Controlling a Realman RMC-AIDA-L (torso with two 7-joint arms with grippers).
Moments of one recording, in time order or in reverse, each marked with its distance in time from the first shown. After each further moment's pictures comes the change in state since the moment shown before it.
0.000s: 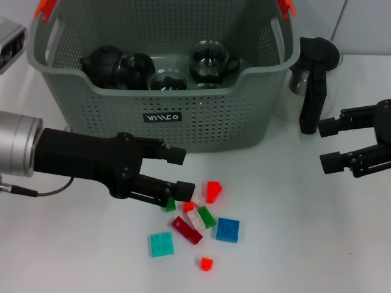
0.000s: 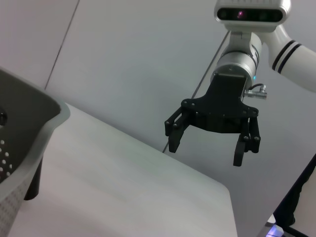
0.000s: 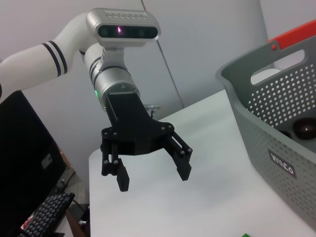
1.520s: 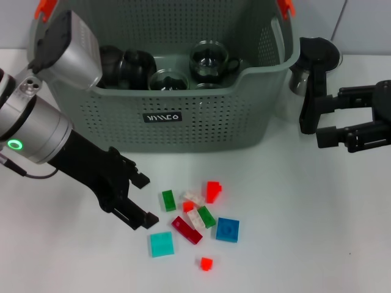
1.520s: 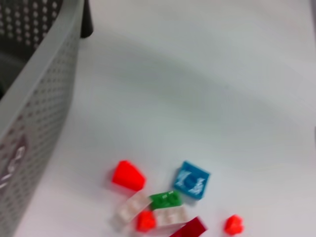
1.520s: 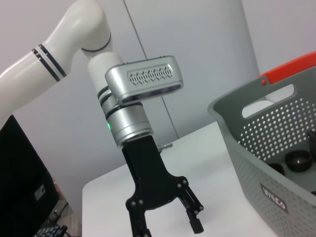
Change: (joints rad) left arm -0.119 -0.019 0.227 0.247 0.471 -0.063 -0.138; right arm 0.019 0.016 0.071 0.023 0.021 0.014 -0.008
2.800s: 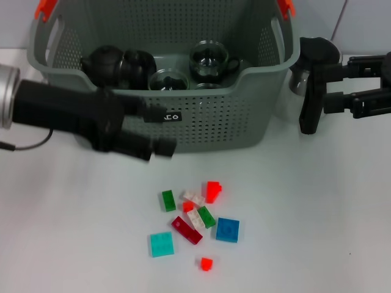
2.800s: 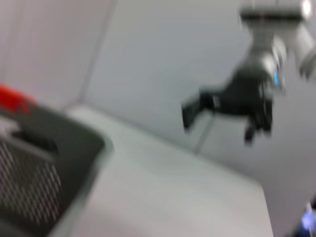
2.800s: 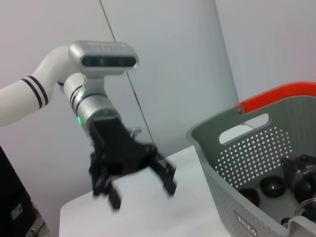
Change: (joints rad) left arm 0.024 0.070 -0.319 -0.163 -0.405 0.087 0.064; right arm 0.036 -0.026 0.057 0.032 0.009 0.034 -0.014
